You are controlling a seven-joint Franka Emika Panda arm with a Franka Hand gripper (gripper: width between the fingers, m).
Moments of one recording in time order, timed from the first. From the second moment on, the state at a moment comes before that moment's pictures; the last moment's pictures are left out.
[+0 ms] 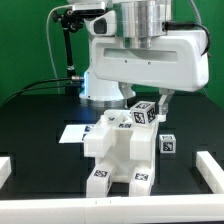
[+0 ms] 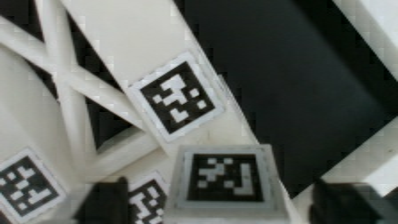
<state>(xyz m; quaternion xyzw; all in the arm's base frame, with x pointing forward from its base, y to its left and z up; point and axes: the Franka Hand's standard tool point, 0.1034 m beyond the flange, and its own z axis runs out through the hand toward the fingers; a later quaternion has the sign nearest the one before) 0.557 0.038 0.123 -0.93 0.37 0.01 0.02</state>
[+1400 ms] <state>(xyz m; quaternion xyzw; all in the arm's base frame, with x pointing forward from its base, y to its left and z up) 0.556 0.032 0.119 -0.99 -0.16 0.03 0.01</state>
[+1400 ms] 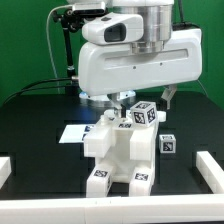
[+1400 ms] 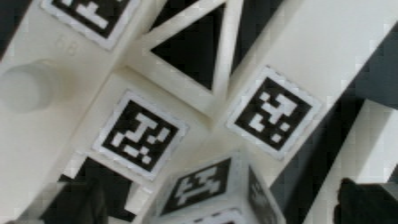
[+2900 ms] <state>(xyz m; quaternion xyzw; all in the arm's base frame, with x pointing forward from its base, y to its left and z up) 0.556 0.037 0.119 -0.95 0.30 0.03 0.00</state>
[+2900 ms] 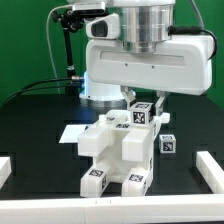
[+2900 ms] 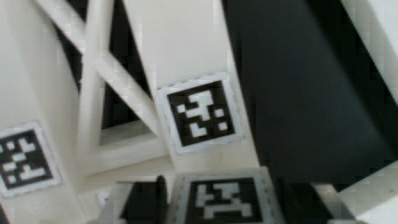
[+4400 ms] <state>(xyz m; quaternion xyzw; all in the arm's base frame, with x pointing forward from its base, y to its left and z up) 0.565 0.018 0.124 -0.96 -0.27 -0.01 -0.01</state>
